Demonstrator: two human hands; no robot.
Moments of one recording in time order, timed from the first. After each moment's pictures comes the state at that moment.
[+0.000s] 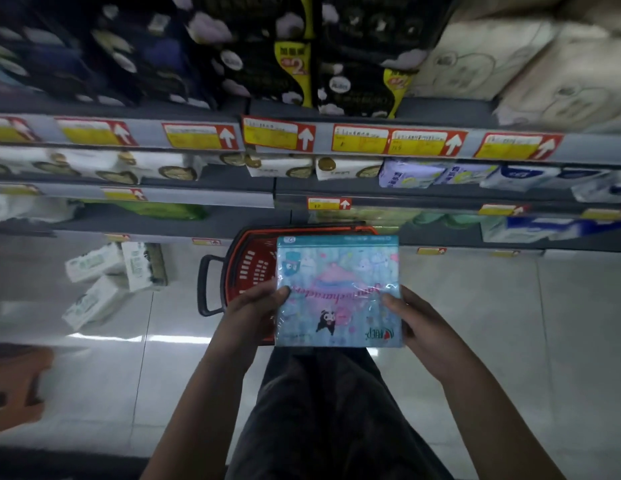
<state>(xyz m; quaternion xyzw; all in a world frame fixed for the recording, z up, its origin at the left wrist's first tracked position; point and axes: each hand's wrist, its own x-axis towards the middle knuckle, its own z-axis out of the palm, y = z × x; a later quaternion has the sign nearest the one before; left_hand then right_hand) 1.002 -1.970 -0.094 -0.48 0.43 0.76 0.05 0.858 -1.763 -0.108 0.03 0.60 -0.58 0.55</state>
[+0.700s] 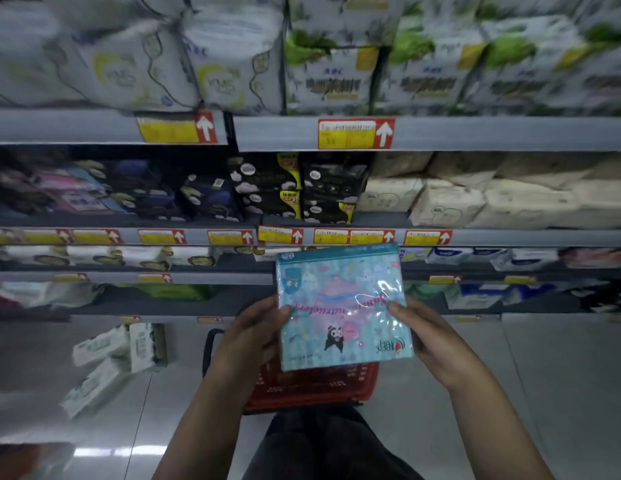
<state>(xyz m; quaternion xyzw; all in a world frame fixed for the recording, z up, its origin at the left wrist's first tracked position) 0.997 -1.960 0.062 -0.40 0.47 0.79 -0.04 0.843 -1.754 0.061 -0.05 0.62 -0.63 0.46</state>
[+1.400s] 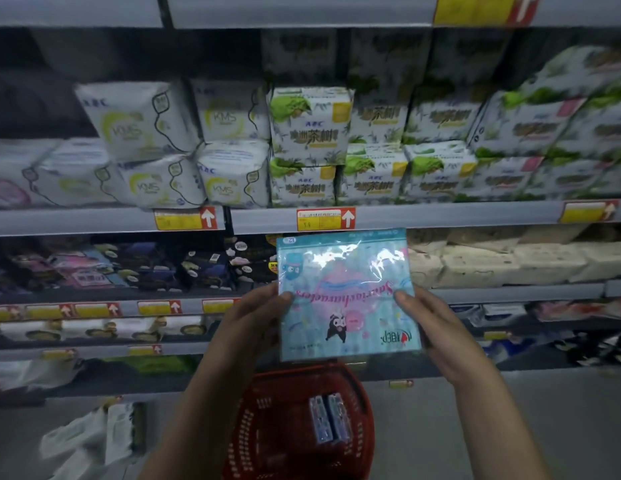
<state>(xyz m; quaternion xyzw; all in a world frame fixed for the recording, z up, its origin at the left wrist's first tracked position) 0.949 -1.972 0.169 -0.24 0.59 0.77 -0.07 0.810 -1.758 0.164 -0.11 0.63 -0.70 0.32</state>
